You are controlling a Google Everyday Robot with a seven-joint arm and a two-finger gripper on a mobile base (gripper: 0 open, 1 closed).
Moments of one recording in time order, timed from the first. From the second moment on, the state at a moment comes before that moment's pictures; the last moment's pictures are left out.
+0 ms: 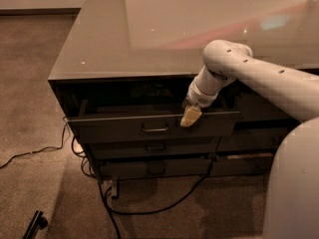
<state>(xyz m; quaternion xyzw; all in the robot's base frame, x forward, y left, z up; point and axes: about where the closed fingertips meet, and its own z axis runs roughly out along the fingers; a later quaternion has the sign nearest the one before) 0.652 -0.114 0.671 -0.65 0.74 0.09 0.16</state>
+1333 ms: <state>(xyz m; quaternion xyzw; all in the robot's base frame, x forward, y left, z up) 0.586 -0.126 0.640 -0.64 0.75 0.11 0.13</state>
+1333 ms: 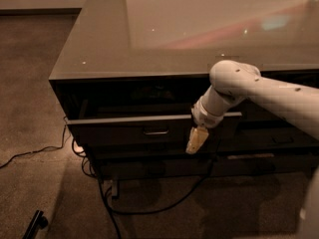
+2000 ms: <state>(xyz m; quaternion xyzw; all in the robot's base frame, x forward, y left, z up) 0.553 -0.138 0.643 -0.63 0.76 0.11 0.12</state>
